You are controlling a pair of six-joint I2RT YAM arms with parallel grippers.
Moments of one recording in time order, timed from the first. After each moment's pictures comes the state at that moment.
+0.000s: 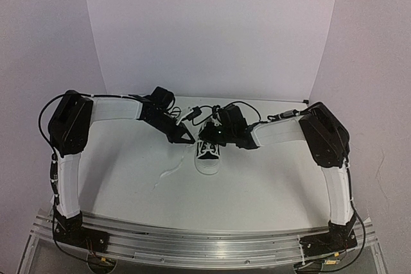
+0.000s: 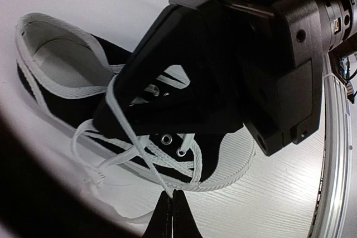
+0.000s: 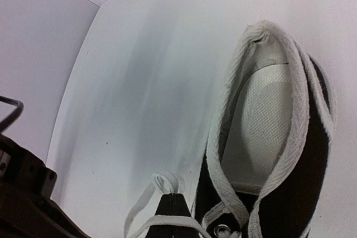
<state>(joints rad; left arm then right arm) -0.58 2.08 1.54 -0.44 0.69 0.35 0.74 2.20 1.45 0.20 -0.11 0.77</state>
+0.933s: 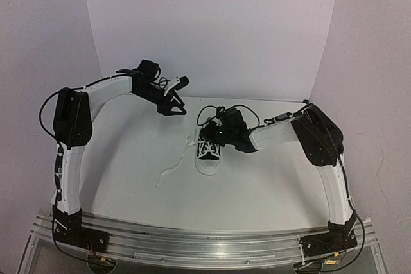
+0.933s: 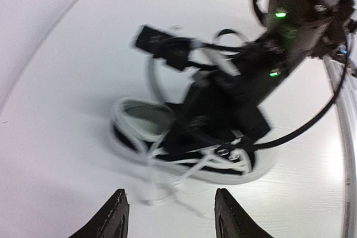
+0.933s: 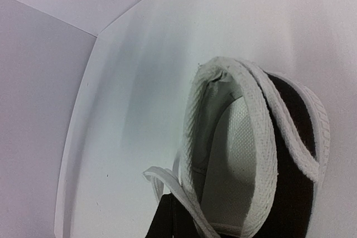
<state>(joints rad) -0.45 2.20 1.99 -0.76 0.82 0.71 0.72 2.27 1.45 0.36 -0.06 0.88</state>
